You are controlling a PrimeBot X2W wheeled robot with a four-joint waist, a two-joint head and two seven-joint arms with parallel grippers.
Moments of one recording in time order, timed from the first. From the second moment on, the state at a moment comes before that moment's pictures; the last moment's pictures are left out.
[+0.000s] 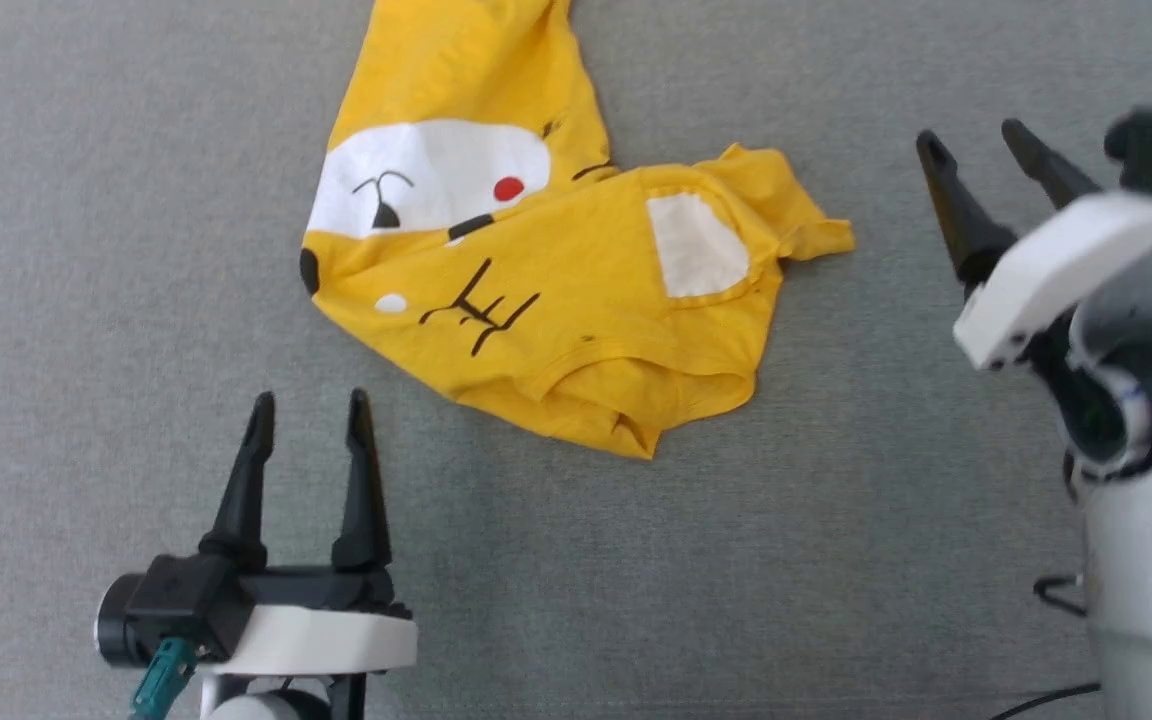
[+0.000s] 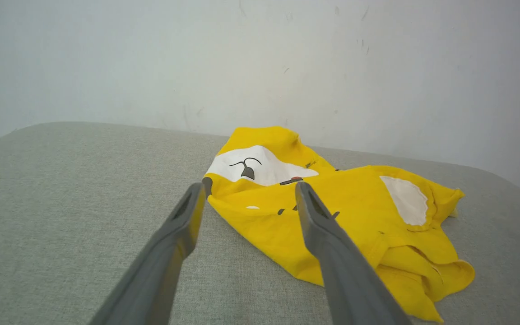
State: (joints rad) left arm 0.03 0.06 -0.08 -0.16 -0.18 0.04 -0.26; right arm -0.51 -0.09 -0.03 0.06 0.25 0.13 0.37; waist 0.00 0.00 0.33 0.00
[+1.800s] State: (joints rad) left arm 0.00 0.05 -0.13 -0.06 -0.24 0.02 -0.26; right arm -0.32 -0.28 -0.59 0.35 0.17 0.13 0.61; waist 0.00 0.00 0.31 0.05
